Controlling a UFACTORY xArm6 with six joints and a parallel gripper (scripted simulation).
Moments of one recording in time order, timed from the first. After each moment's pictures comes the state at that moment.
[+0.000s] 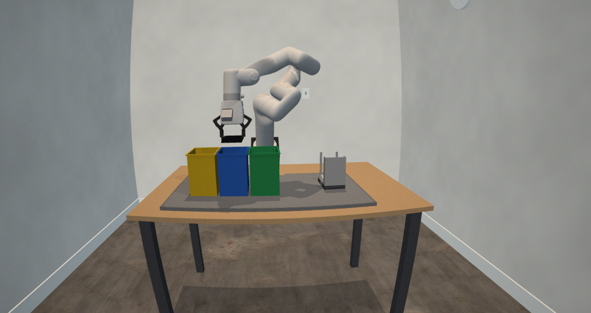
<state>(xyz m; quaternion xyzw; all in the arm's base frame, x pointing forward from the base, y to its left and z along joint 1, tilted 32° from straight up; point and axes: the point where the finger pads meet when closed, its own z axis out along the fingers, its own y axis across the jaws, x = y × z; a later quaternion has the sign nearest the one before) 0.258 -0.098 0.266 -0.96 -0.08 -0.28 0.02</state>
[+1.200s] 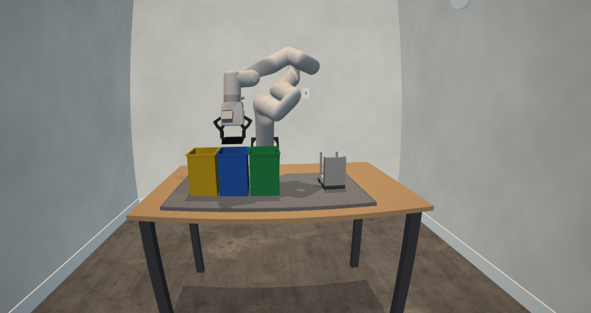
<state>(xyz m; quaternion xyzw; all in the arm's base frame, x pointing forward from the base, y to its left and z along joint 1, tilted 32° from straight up) 0.261 -0.096 0.261 -0.96 -0.08 -0.28 0.02</state>
